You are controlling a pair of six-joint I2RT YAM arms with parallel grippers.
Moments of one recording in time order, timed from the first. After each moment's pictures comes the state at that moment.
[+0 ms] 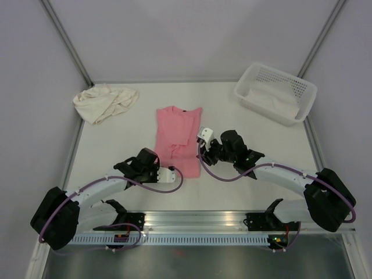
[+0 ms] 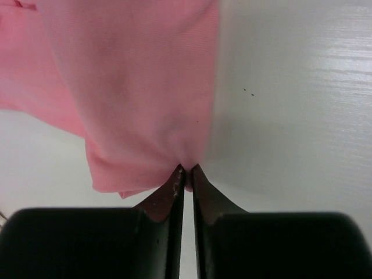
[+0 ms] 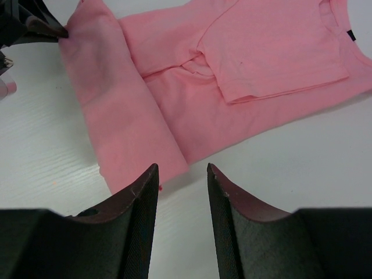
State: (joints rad) left arm -0.64 1.11 0.47 -0.43 0.02 0.98; right arm 0.73 1.31 0.66 0.17 -0.29 -0.23
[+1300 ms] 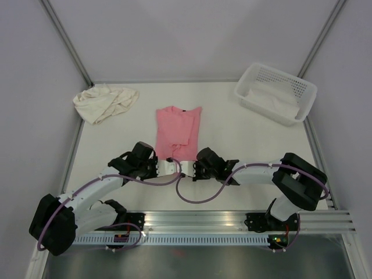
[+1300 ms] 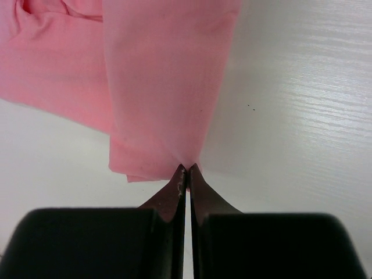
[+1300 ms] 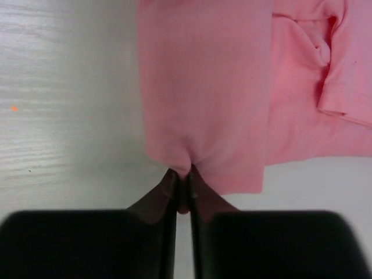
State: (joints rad) left arm -0.58 1.06 0.55 -0.51 0.14 0.89; right arm 0.96 1.57 0.65 0.15 -0.09 -0.72
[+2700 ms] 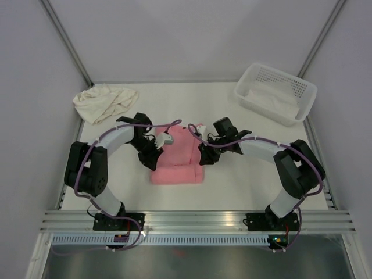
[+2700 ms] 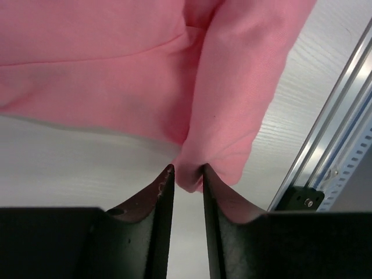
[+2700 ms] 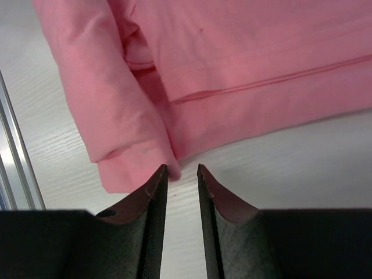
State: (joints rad) left arm -0.28 1.64 1.06 -1.02 0.55 0.86; right arm 0.58 1.68 0.95 -0.27 -0.67 -0.33
